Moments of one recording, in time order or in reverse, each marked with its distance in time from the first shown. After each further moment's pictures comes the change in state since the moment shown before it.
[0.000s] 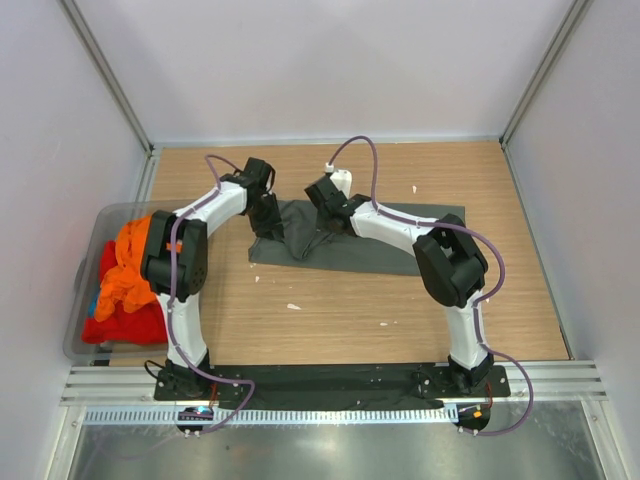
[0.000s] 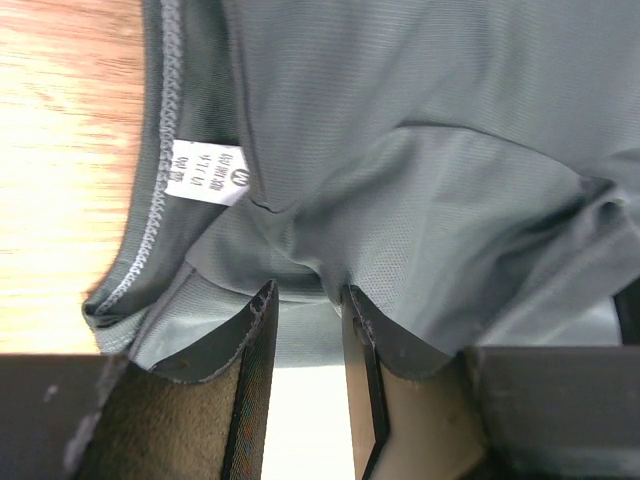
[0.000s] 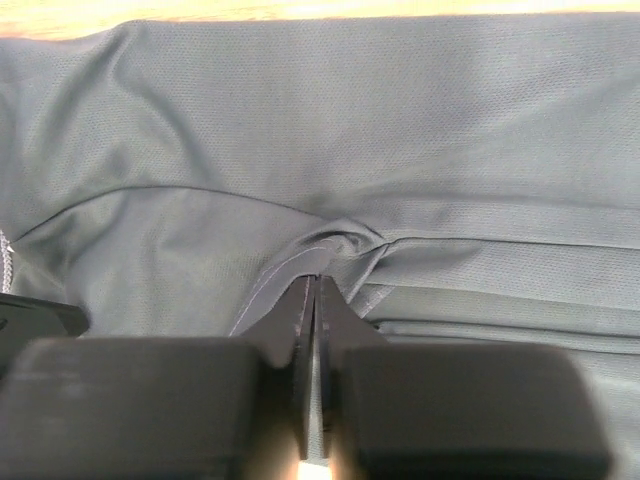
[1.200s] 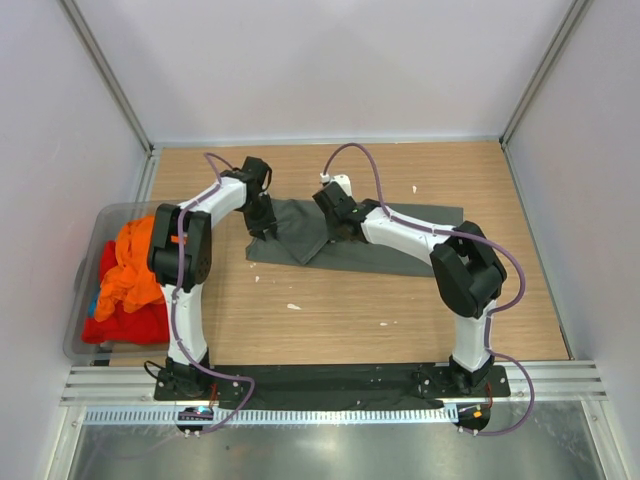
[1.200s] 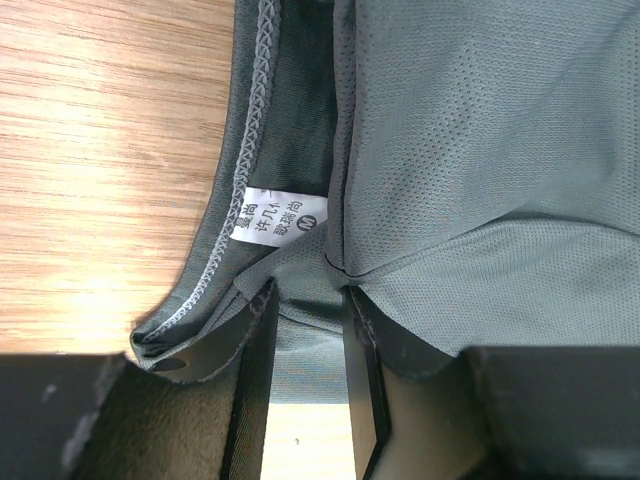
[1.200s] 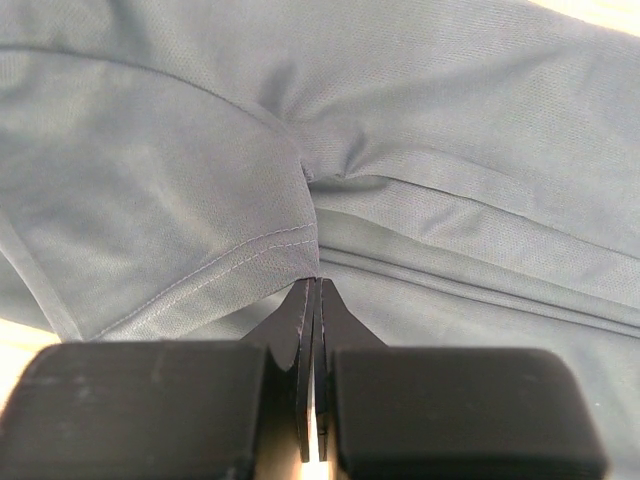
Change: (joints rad) left arm 0.039 0.102 0.082 -0.068 -0.067 0.031; right arm 0.006 -0.128 -0.122 -0.053 -0.010 -0.276
